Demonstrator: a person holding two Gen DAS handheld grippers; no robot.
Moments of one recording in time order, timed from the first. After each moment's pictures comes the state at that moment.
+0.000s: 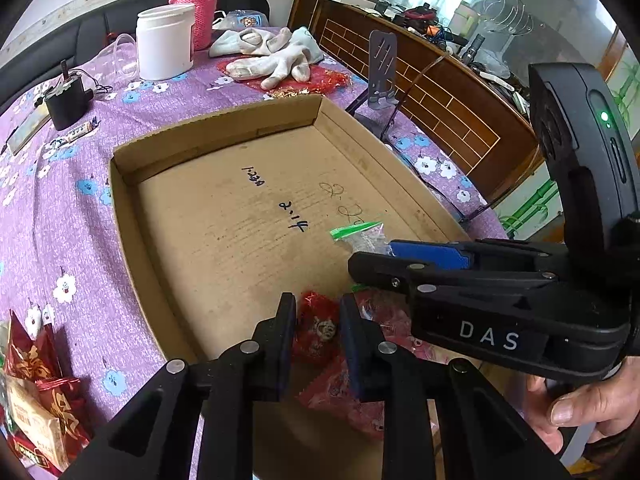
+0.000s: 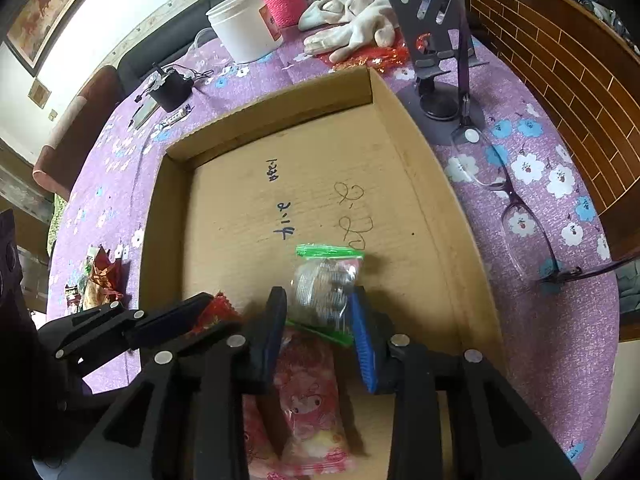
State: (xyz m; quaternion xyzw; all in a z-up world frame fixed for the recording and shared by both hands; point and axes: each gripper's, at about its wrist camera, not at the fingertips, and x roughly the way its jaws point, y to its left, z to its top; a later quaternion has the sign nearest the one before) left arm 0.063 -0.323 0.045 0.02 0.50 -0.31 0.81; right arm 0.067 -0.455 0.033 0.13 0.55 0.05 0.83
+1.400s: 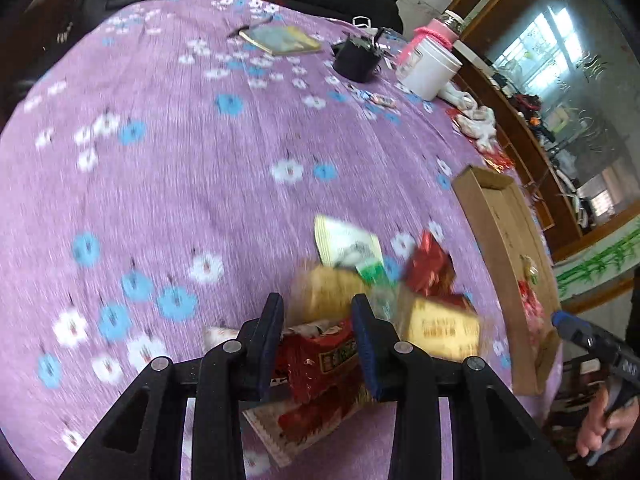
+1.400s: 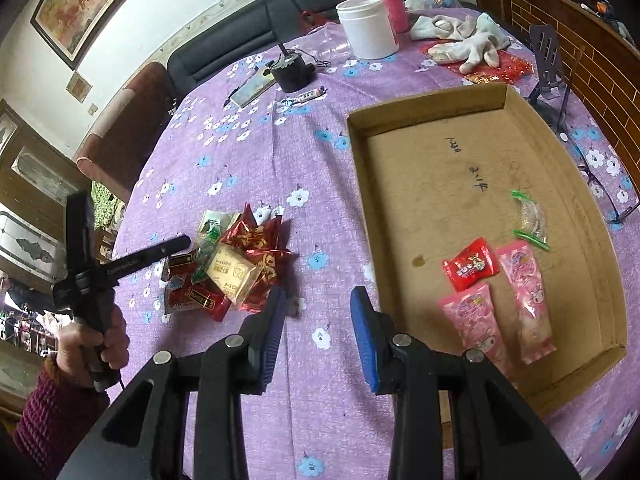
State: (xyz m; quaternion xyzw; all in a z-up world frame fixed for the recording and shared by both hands) left arm 0.095 -0.008 0.023 -0.12 0.54 -0.20 0.81; right arm 0.013 -0.314 0.089 0.15 0.52 0.11 0.83
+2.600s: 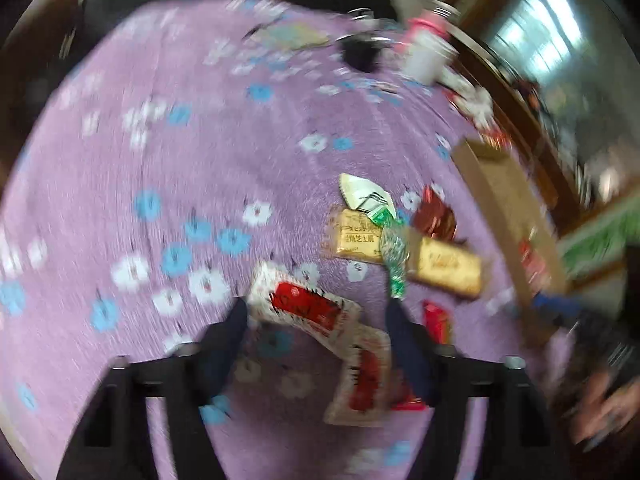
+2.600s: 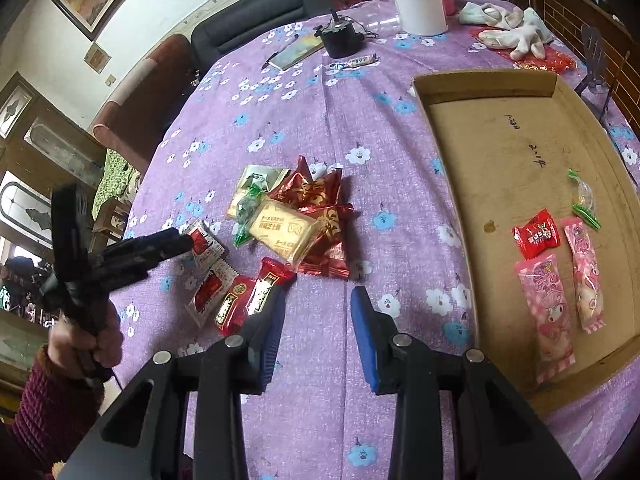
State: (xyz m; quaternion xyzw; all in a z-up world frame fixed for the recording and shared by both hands) left arm 0.068 0.025 0.040 -0.11 0.56 -0.18 0.80; right arm -0.003 -0.262 0.078 0.13 0.54 0.15 0.82
